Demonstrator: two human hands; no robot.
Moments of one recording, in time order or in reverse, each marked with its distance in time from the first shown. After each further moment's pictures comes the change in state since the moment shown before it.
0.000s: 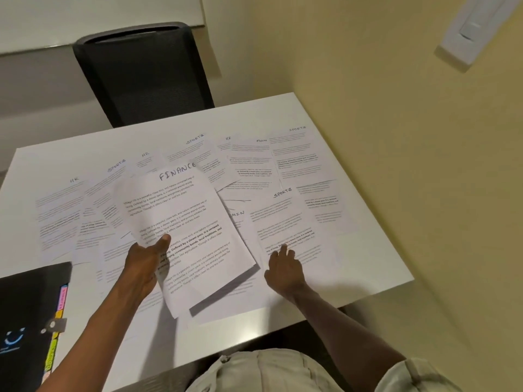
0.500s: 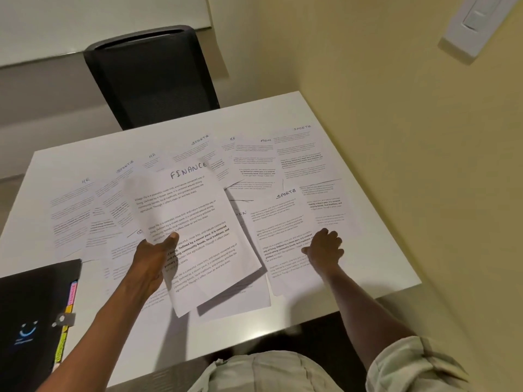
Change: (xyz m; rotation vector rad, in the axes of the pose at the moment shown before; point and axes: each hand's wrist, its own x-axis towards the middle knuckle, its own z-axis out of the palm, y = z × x) left_hand -0.013 0.003 0.018 0.048 0.000 0.032; right_hand 0.038 0.087 -0.013 0.375 0.099 0.564
